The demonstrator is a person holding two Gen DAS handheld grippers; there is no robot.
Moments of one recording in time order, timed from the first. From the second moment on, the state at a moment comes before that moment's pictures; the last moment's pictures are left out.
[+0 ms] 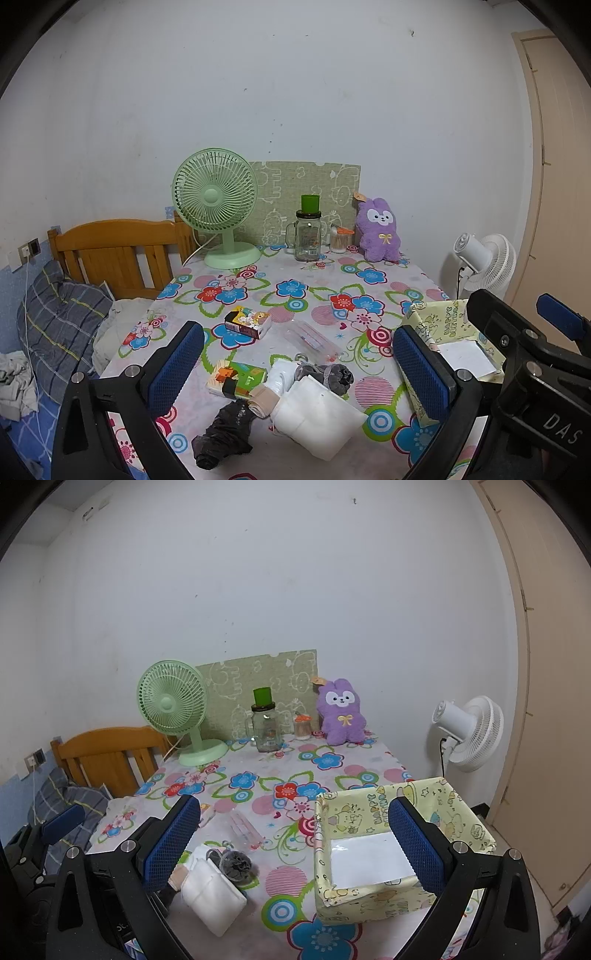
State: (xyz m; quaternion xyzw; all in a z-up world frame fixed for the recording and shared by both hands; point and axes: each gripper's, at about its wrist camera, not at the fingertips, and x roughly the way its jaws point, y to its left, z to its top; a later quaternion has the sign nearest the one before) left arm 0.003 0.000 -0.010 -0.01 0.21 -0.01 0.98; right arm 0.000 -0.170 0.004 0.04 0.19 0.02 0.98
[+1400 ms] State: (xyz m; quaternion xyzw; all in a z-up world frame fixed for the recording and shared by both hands) left arm 0.030 0.062 -0.085 -0.02 0.27 -0.01 0.96; right arm 0.035 -0.104 -0.075 0.03 0.25 0.07 0.96
